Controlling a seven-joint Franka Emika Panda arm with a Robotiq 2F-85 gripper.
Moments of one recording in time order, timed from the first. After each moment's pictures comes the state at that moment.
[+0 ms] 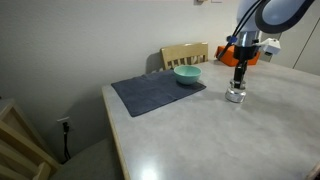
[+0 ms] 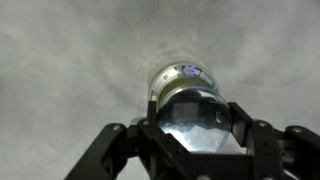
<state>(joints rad) 0.08 0.41 0.11 -2.11 -0.13 2.43 -0.18</state>
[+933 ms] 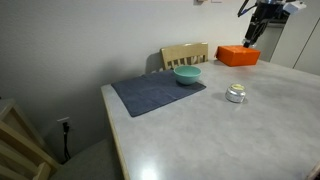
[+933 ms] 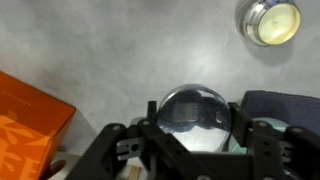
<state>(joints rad) -0.04 0.19 0.00 -2.10 -0.03 2.49 -0.24</state>
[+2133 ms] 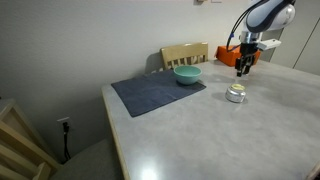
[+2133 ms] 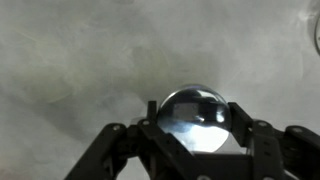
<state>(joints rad) -0.08 0.65 -0.03 -1.77 0.00 2.34 -0.17</state>
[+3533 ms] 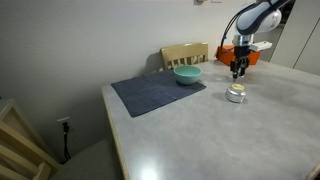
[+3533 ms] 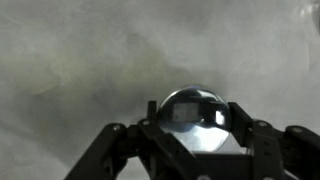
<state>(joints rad) -0.08 0.78 -0.03 -1.58 0.00 2.19 -0.17</state>
